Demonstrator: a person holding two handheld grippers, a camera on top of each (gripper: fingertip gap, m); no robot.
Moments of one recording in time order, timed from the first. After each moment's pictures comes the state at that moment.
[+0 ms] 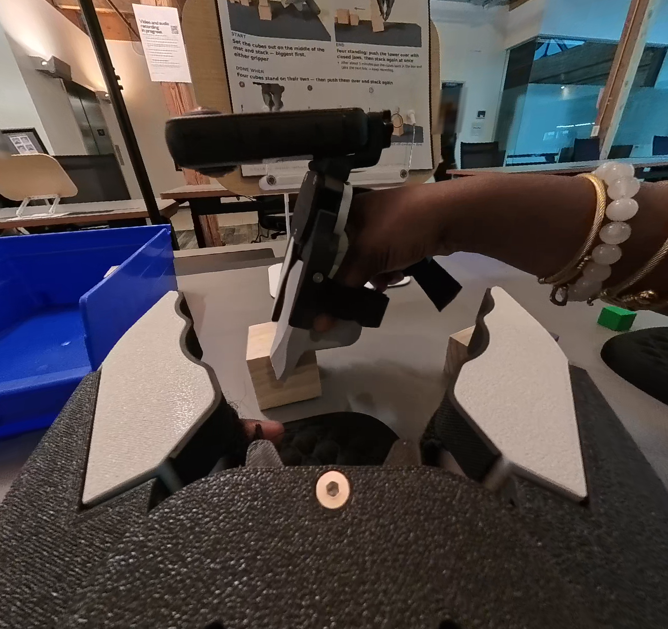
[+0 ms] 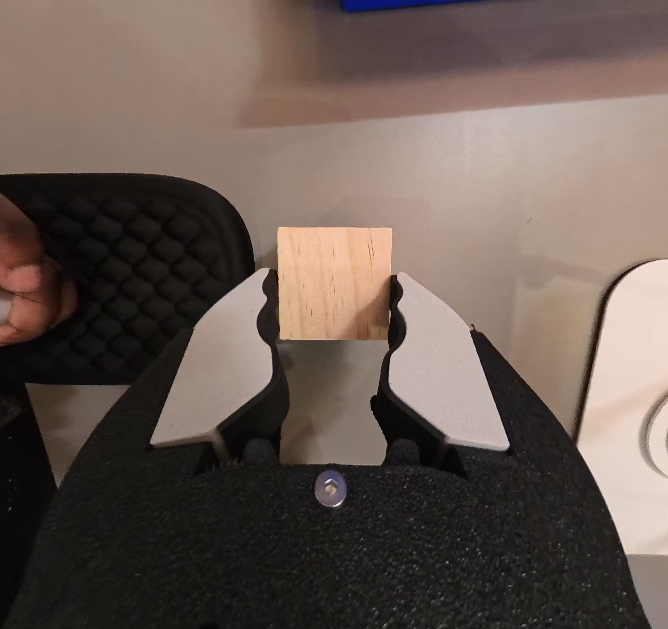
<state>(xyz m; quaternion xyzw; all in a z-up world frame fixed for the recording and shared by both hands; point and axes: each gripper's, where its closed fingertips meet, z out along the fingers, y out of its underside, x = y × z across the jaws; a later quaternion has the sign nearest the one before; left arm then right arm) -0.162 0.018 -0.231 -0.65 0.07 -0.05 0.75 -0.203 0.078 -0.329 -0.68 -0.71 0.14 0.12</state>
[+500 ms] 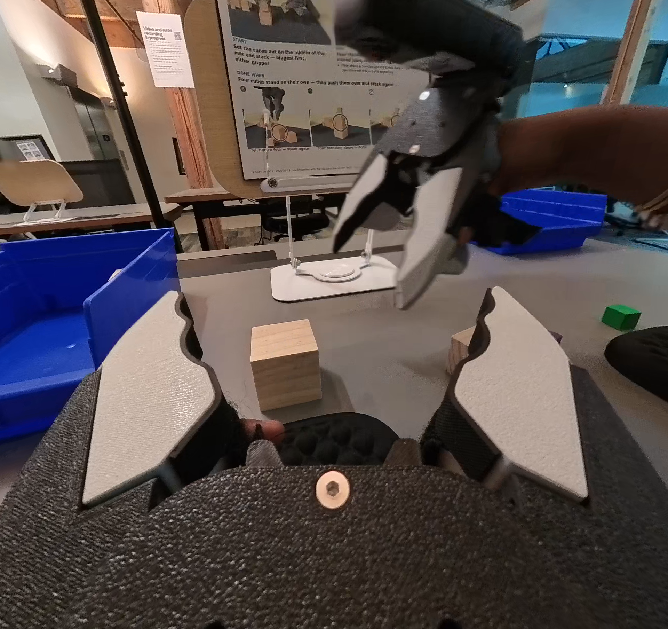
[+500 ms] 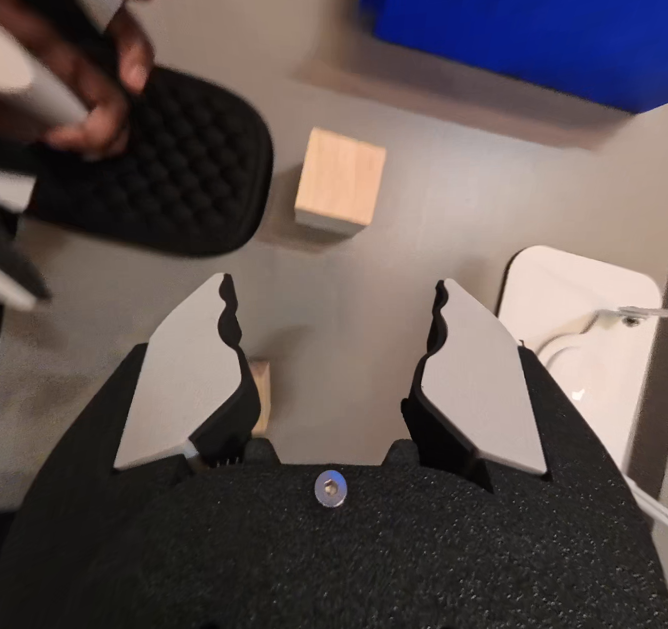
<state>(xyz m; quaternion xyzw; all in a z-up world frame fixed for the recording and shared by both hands) -0.161 0.018 -0.230 -0.65 0.08 -0.05 0.76 -0.135 0.087 -0.272 -0.56 -0.78 0.17 0.21</state>
